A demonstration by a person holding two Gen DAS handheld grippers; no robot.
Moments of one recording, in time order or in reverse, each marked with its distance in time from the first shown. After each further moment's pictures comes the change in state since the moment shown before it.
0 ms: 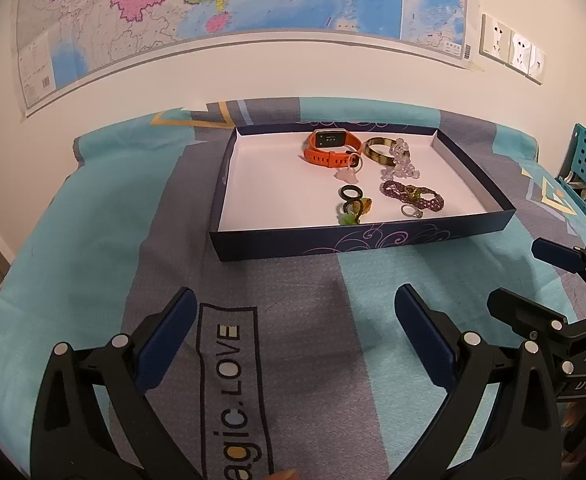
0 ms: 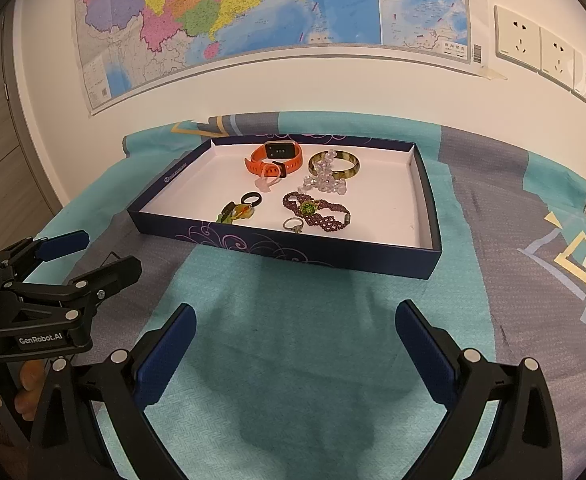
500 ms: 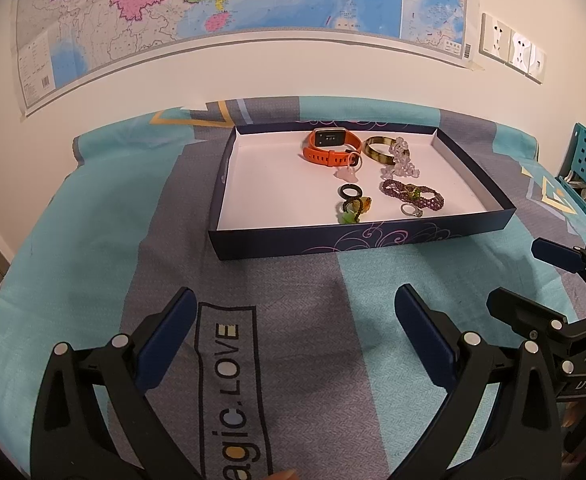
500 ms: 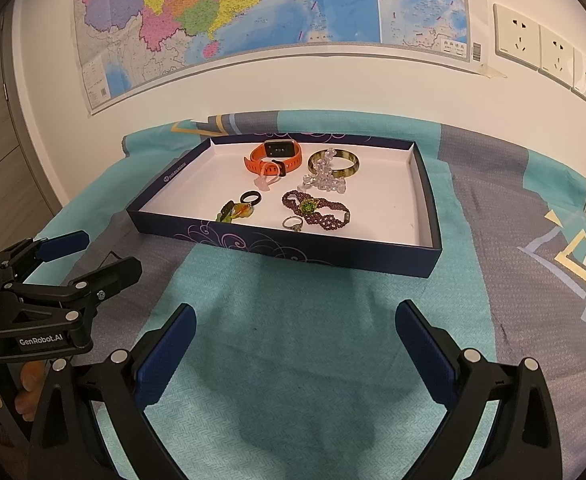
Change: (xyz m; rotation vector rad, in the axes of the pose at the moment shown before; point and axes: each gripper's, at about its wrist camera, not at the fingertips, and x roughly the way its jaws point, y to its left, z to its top) left arm 0.000 0.000 0.000 -0.002 0.001 0.000; right arm 0.001 0.000 -0.001 0.000 0.003 0.000
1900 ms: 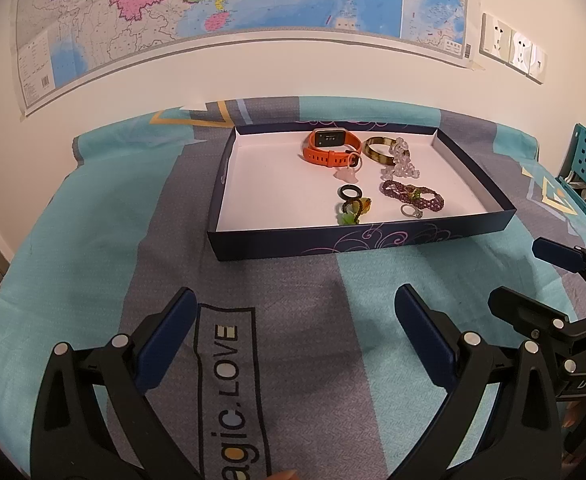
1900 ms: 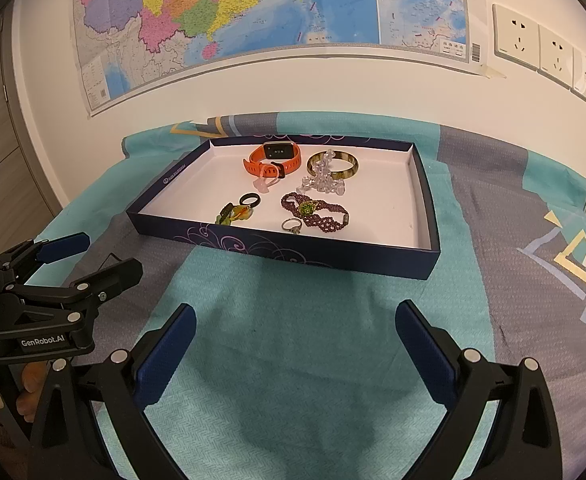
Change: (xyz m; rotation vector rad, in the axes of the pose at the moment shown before) left arm 0.002 -0.001 0.000 0.004 0.002 0.000; right arm 0.000 0.000 0.001 0.005 0.001 0.001
